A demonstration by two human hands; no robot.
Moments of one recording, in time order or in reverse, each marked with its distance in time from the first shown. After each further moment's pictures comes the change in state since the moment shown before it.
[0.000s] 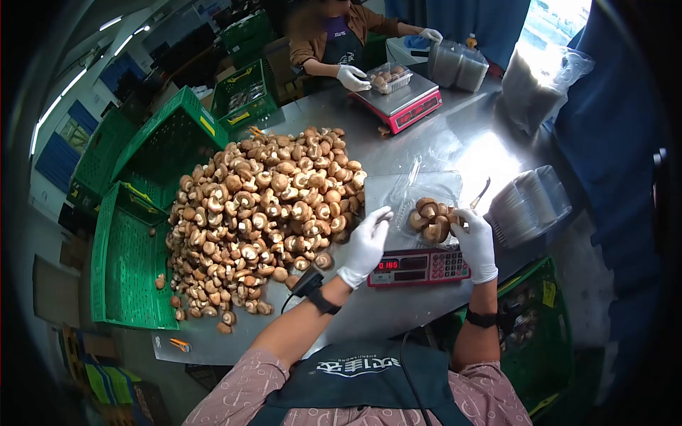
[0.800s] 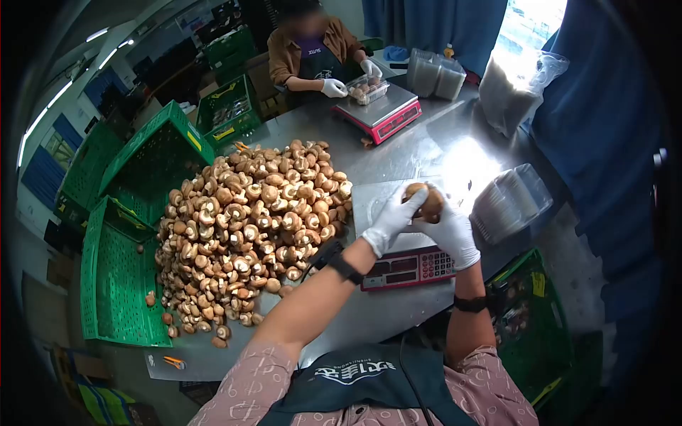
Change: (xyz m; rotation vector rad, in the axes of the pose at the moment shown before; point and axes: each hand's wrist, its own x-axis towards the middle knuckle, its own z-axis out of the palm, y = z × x) left_hand 0.070 0.051 0.056 -0.371 -0.385 -0.321; right_hand 0.022 -0.064 0.000 0.025 -0.111 0.103
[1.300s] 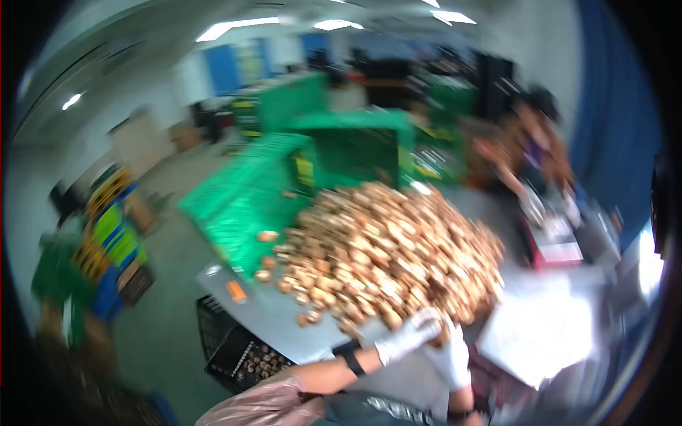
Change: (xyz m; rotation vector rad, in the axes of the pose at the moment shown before) left_hand -0.240 -0.079 -0.156 0.078 0.578 0.349; right_hand -0.080 -0.117 0.194 -0.044 -0.434 -0.548
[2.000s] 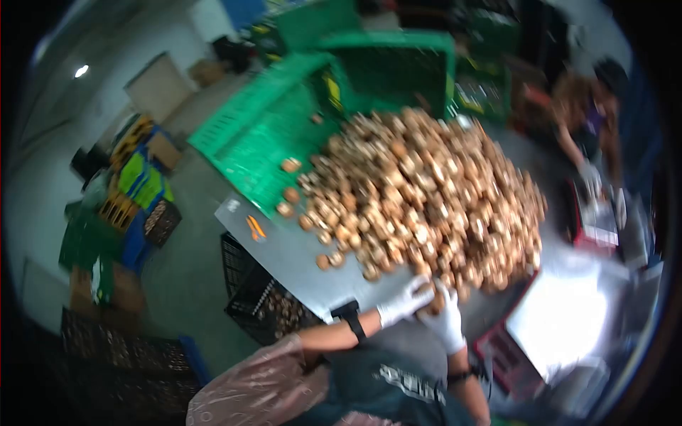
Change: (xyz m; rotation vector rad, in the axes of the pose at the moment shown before) left_hand -0.046 -0.019 -0.048 0.013 0.281 -0.541; right_hand -0.006 0.058 0.122 0.262 -0.213 -0.020
